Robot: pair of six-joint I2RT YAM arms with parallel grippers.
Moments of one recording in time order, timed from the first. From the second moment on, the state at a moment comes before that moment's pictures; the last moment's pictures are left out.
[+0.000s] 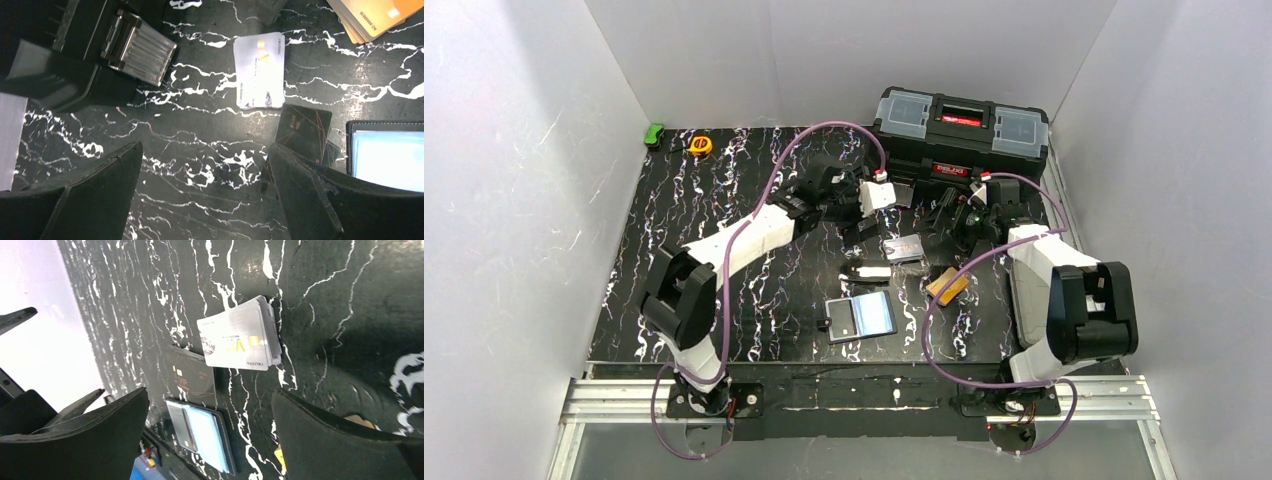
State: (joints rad) left arm -0.64 1.69 1.29 -0.25 0.41 0.70; right arm 0.13 1.49 0.86 -0.19 -0.57 0.66
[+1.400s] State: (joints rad) left arm -0.70 2.22 1.62 -0.14 0.33 0.74; right arm 0.15 1.65 0.85 -0.03 -0.44 0.70
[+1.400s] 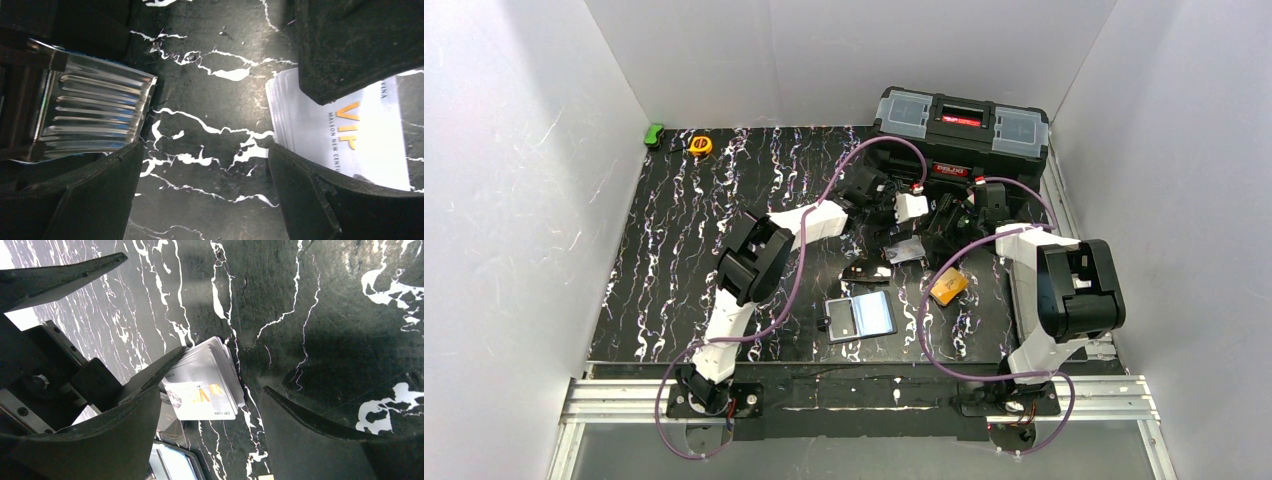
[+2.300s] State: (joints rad) left arm -0.68 2.21 1.62 -0.10 0.21 0.68; right arm 0.18 1.62 0.75 0.02 -0.46 0.76
